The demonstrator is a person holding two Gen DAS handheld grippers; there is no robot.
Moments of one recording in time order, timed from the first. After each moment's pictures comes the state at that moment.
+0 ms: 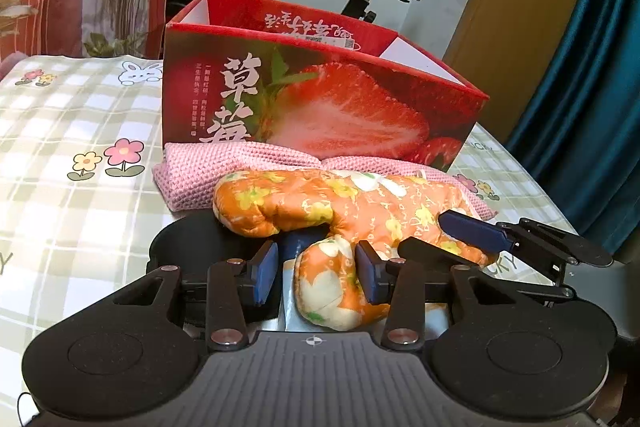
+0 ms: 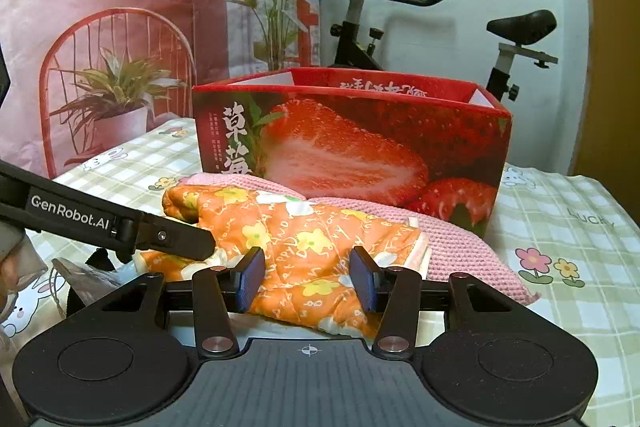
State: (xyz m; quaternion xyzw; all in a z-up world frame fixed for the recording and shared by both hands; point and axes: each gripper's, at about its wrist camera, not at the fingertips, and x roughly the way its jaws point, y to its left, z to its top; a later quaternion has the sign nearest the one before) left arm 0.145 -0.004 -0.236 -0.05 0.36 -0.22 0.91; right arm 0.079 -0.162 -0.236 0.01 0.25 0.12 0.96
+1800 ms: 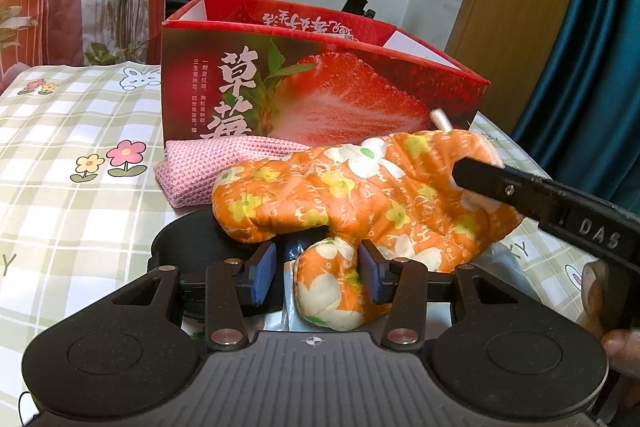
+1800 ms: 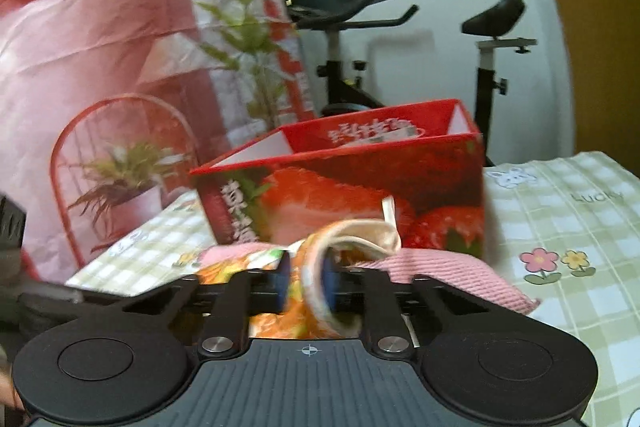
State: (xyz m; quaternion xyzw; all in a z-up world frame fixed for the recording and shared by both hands) left arm 0.138 -0.013 -0.242 -0.02 0.35 -0.21 0.91; right arm 0.073 -0.194 -0.221 0.13 0.19 0.13 0.96
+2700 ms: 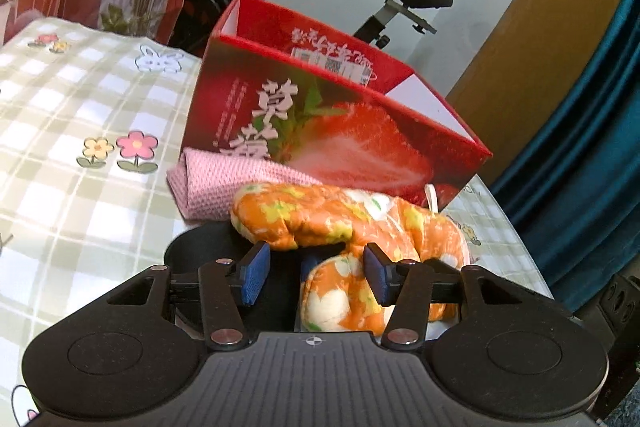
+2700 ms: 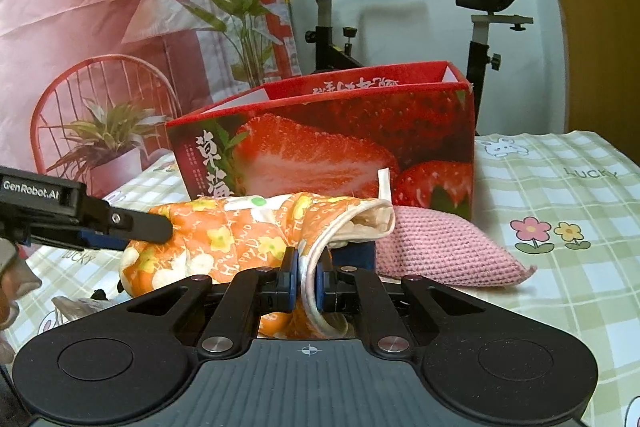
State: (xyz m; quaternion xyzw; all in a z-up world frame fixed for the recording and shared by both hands) left arm 0.157 0.028 -0.223 -0.14 0.36 -0.22 0.90; right arm 0.082 -0.196 -0.244 0.11 0.24 0.11 0.96
